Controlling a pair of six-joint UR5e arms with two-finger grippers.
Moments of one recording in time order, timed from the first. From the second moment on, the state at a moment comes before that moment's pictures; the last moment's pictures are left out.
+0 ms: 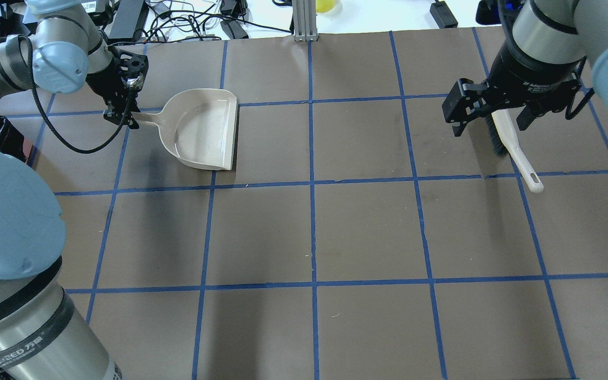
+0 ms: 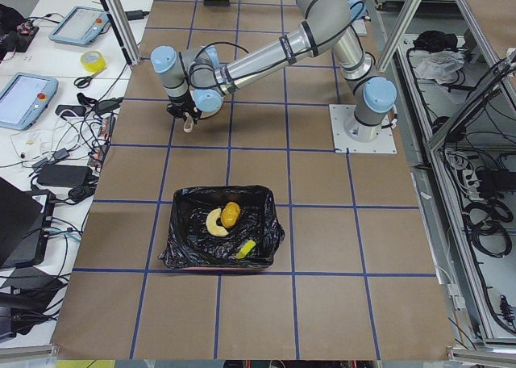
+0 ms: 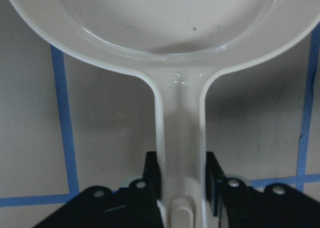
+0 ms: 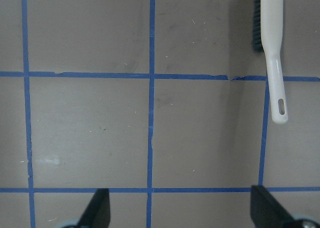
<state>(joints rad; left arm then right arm) -1.33 -2.20 -1.34 -1.26 1.58 1.82 1.54 -1.67 1.65 -1.60 -1.61 -0.06</state>
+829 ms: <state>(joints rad) -1.35 -2.20 -1.34 -1.24 1.58 1.80 1.54 -1.67 1.65 -1.60 -1.61 -0.06</state>
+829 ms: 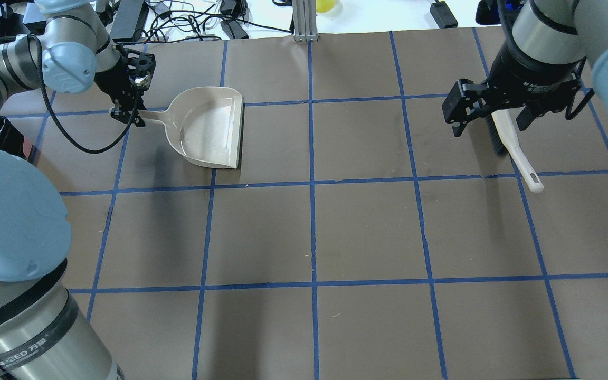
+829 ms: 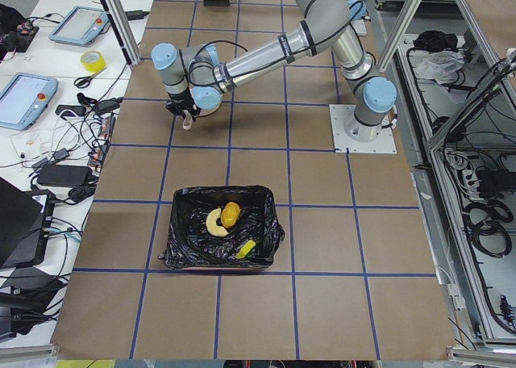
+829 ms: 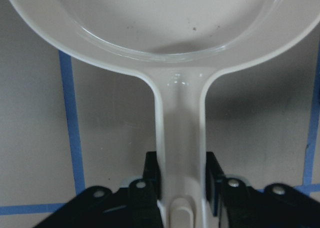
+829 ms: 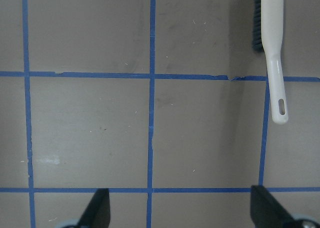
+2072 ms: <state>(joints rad) -1.35 -2.10 -1.27 -1.37 1.58 1.74 1.54 -1.67 1.65 -1.61 -1.61 -0.07</state>
